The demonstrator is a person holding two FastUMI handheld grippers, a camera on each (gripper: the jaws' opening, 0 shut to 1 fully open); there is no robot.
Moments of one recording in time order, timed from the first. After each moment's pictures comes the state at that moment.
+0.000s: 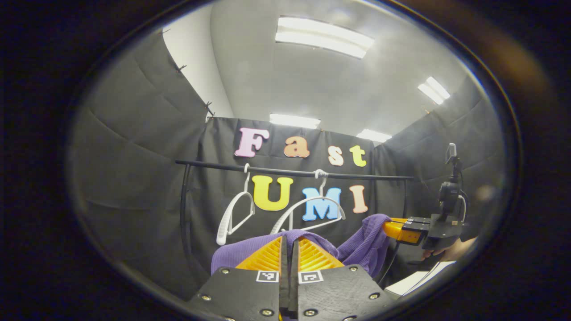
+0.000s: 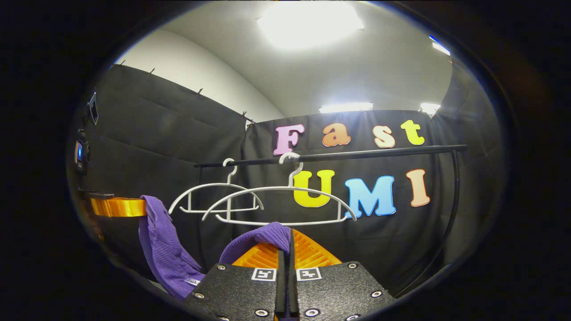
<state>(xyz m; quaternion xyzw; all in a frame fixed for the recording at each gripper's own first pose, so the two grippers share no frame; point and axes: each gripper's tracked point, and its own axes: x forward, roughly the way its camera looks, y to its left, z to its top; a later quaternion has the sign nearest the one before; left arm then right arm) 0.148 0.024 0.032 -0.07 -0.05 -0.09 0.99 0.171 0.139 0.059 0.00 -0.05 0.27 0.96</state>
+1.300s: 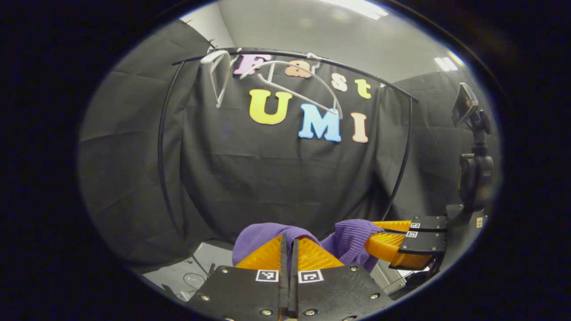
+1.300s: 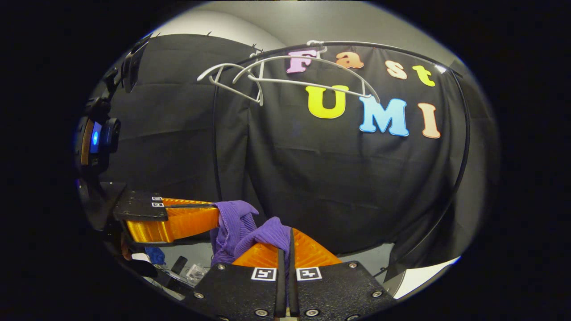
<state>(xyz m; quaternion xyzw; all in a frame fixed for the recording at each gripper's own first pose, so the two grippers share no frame) 0.139 -0.062 -0.248 -0.07 0.21 -0.09 0.97 0.094 0.148 -0.203 -0.07 0.20 0.28 0.94</state>
